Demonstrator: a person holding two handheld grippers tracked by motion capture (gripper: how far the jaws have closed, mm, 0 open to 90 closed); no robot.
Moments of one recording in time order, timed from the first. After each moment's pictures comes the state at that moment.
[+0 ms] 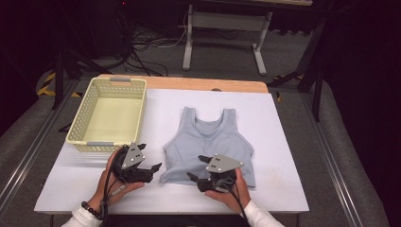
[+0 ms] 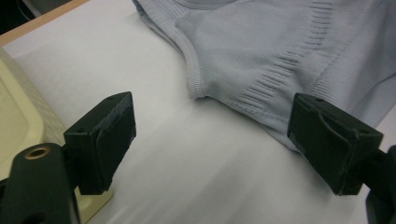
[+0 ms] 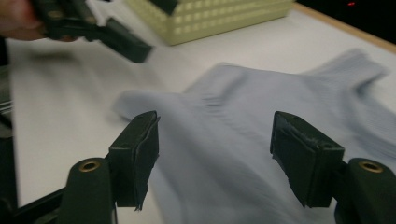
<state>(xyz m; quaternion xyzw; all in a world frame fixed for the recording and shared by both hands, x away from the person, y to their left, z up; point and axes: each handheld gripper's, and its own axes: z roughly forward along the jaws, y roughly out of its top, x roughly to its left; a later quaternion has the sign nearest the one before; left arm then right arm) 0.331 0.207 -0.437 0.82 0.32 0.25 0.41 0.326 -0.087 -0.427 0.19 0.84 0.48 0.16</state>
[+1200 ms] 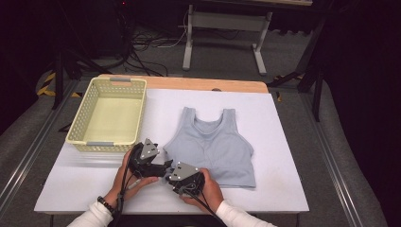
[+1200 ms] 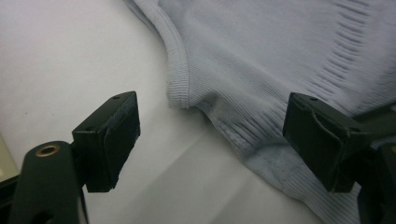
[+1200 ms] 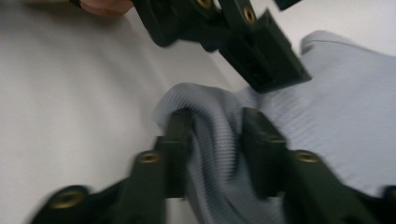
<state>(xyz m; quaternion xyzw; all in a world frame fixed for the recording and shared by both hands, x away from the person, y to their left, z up) 0.360 0.171 -0.454 0.82 0.36 0.21 0.39 0.323 -0.012 -0.462 0.15 0.89 0.38 0.19</state>
